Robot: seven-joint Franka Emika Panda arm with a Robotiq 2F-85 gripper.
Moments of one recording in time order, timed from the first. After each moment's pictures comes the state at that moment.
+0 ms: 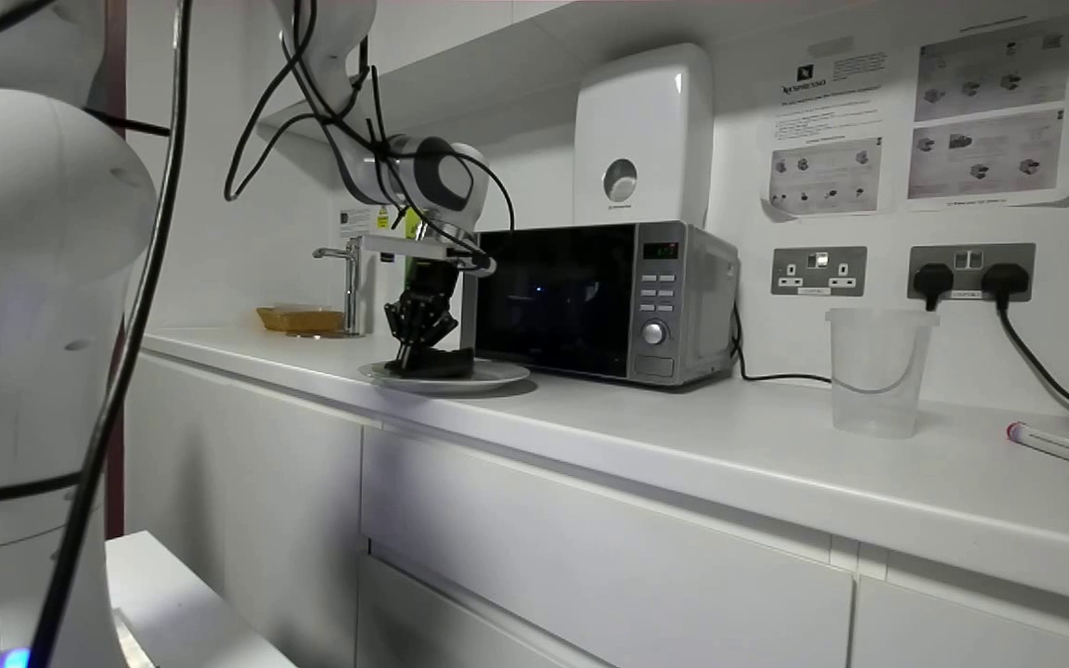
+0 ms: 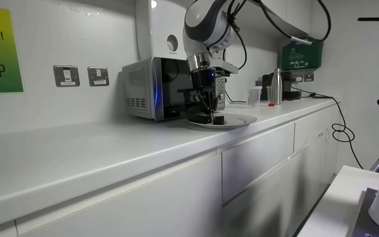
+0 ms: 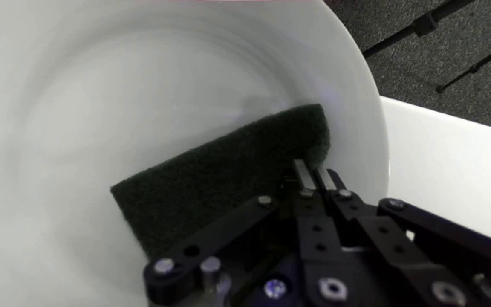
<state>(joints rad) 0.13 0.00 0.12 -2.24 0.13 1.99 -0.09</state>
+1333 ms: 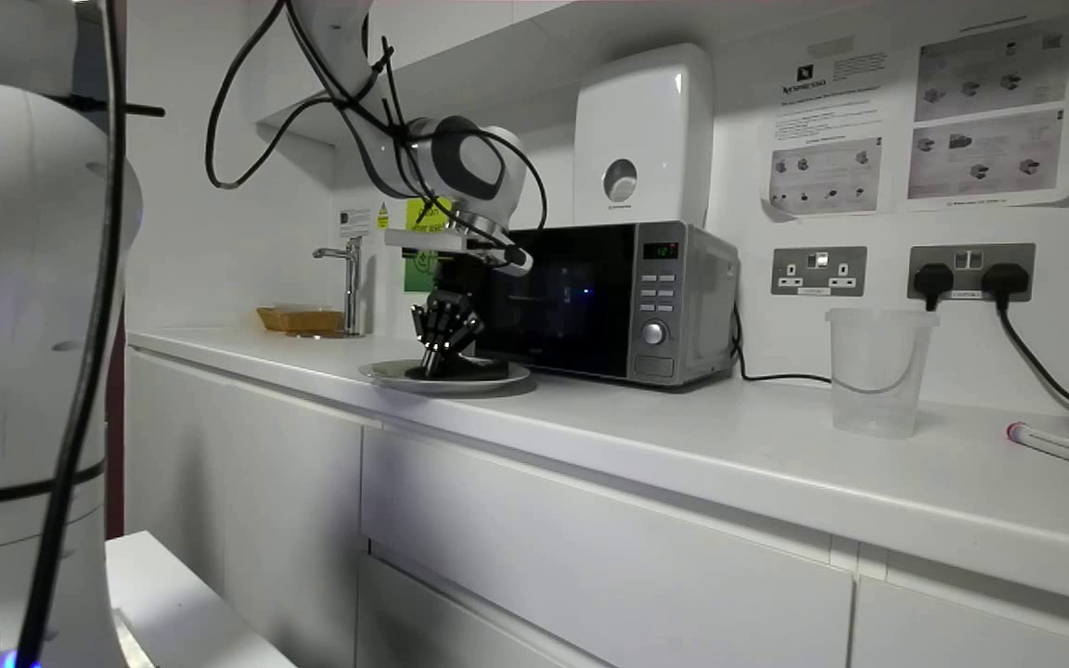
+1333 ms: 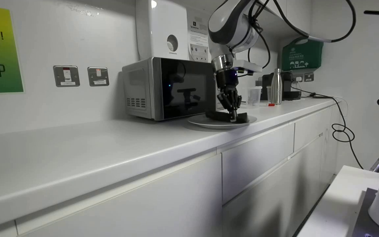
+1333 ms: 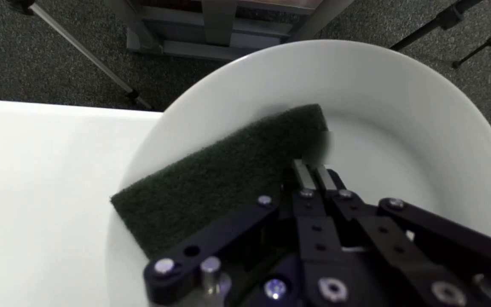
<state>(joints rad) 0.05 -0.12 0.02 -2.38 0.12 1.99 -0.09</state>
